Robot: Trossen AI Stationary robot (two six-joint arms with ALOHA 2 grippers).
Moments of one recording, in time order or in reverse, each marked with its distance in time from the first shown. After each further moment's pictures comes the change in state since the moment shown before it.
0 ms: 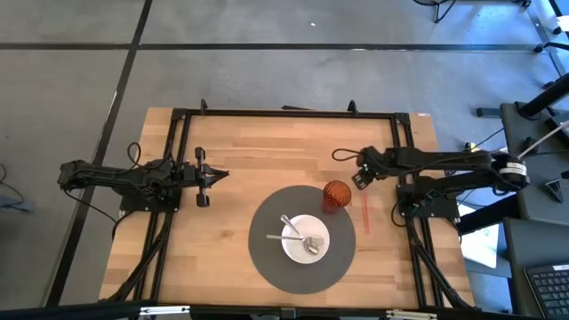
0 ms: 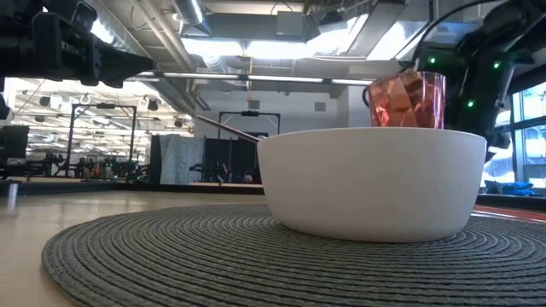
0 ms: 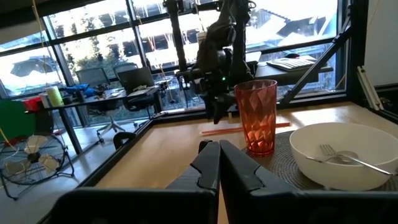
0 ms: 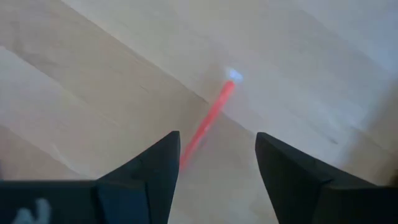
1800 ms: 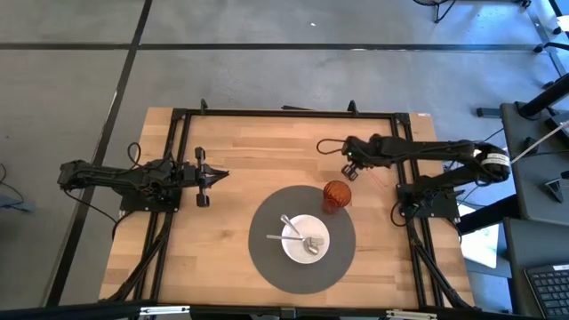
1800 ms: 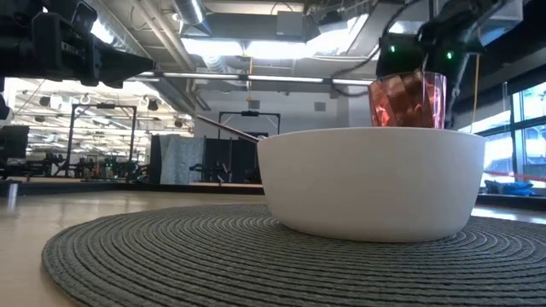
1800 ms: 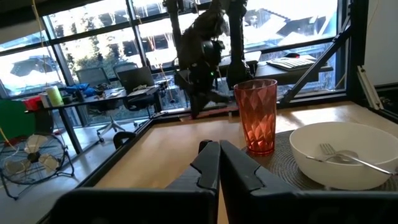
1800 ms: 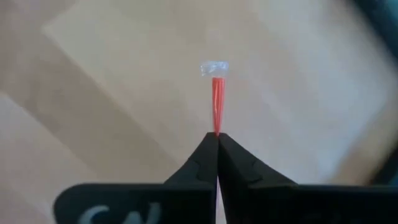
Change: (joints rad) left arm 0.000 0.000 0.000 -0.002 0.000 0.000; right arm -0.033 0.209 0.227 0.005 0.121 -0.276
